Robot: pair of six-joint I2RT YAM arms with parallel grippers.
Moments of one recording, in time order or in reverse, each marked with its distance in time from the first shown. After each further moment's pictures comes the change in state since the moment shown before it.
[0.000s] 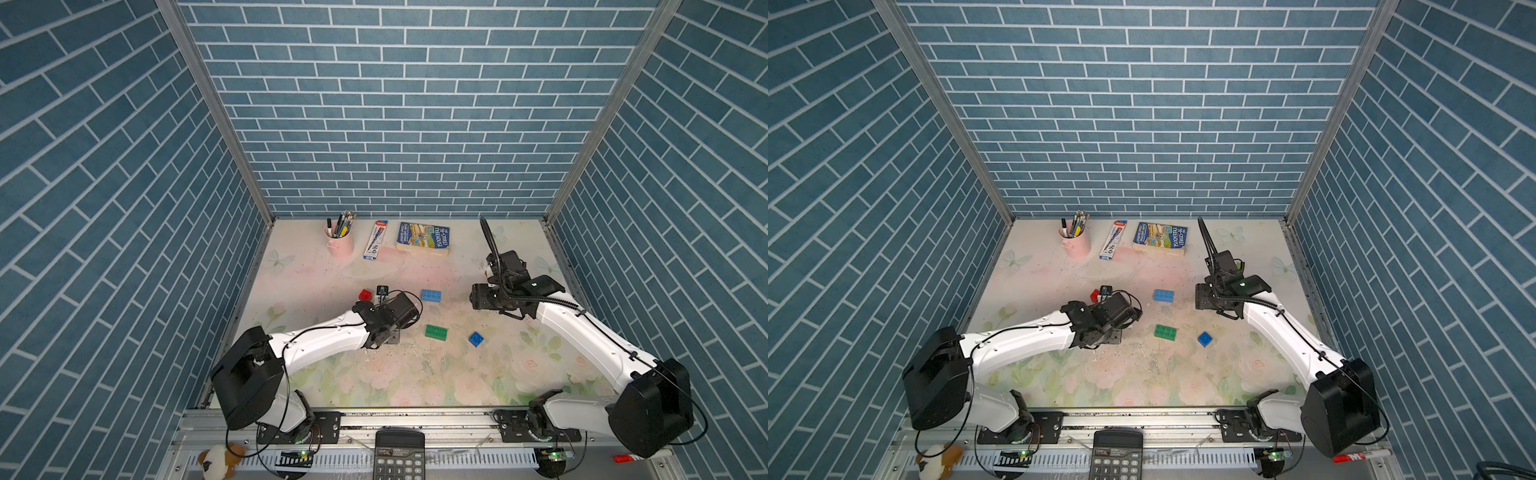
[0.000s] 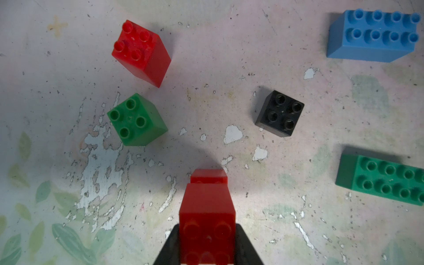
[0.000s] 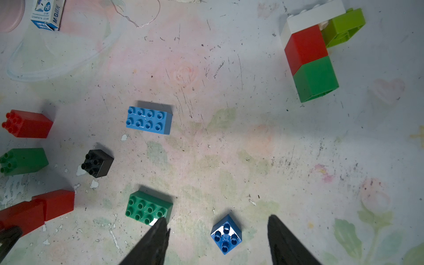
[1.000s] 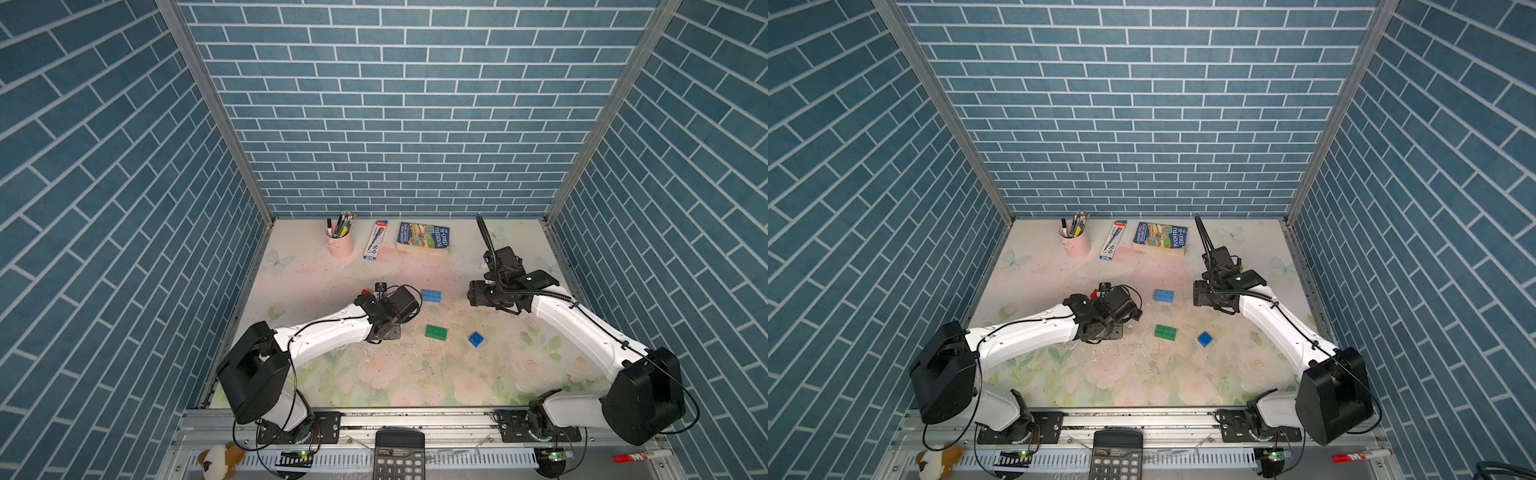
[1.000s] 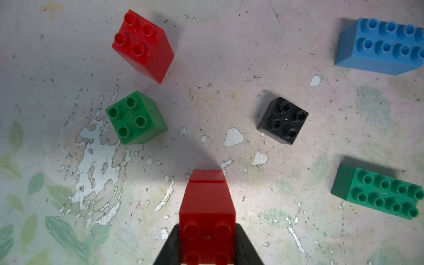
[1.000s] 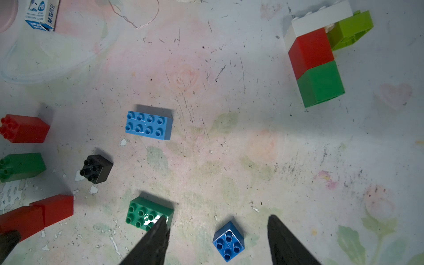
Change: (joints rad) left arm 0.039 0.040 0.054 -0.043 0.047 -0.035; right arm -0.007 0.060 0.043 0.000 -0.002 0.000
